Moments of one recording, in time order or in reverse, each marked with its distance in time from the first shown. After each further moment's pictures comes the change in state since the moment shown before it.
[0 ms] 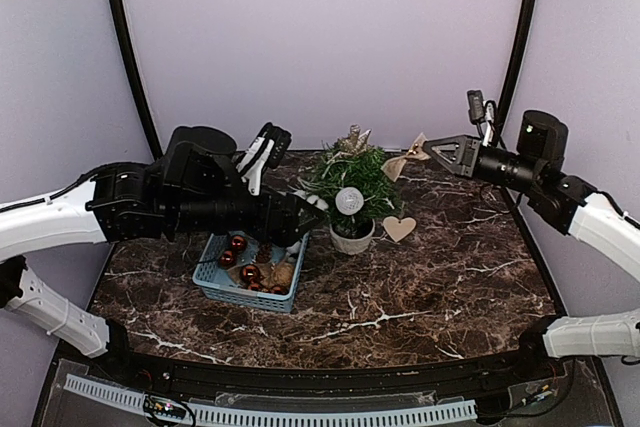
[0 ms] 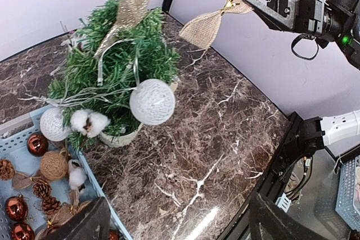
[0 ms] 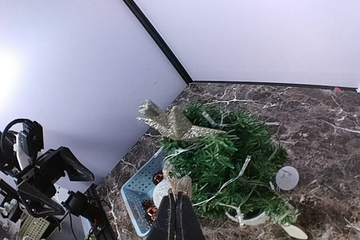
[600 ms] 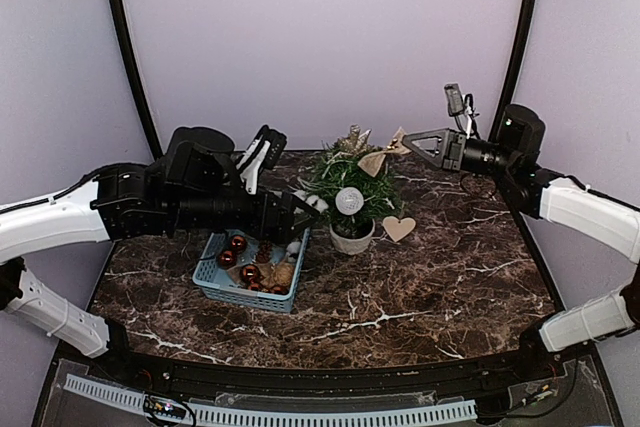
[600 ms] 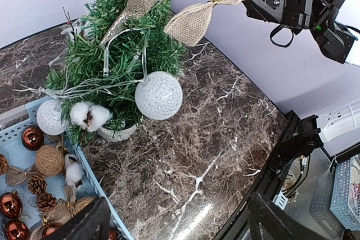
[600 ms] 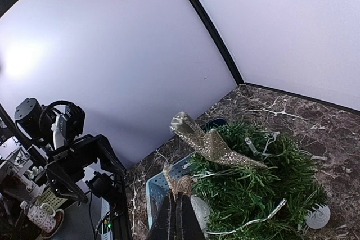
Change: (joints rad) left arm 0.066 -0.011 -0.040 0.014 0.070 -0.016; right arm -0.071 0.242 0.025 0.358 -0.342 0.029
